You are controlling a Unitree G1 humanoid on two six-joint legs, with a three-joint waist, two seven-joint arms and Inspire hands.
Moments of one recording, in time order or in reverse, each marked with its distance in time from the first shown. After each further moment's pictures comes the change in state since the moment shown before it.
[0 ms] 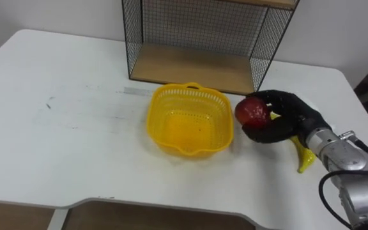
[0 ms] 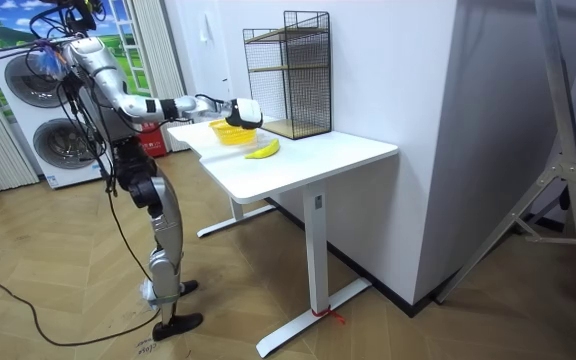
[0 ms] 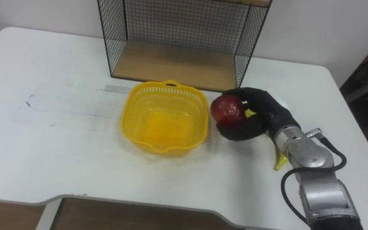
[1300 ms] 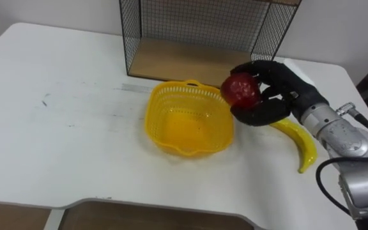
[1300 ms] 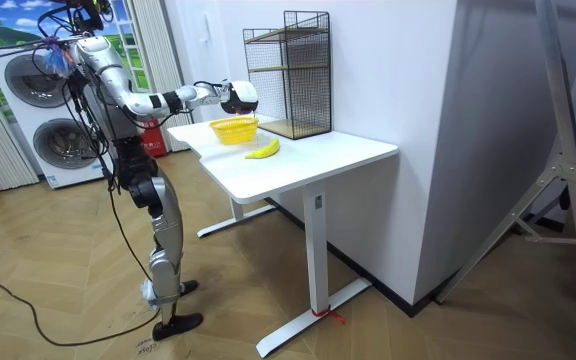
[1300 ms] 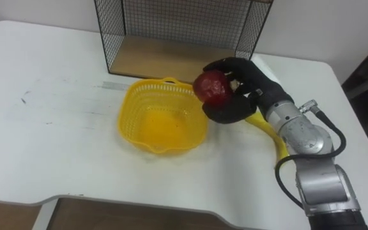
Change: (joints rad) left arm -0.017 -0.001 -0.007 0.001 -0.001 -0.017 -0.019; right arm -0.019 -0.007 0.028 -0.221 -0.115 -0.012 0.070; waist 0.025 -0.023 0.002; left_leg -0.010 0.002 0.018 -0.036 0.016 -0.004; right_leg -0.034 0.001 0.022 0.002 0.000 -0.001
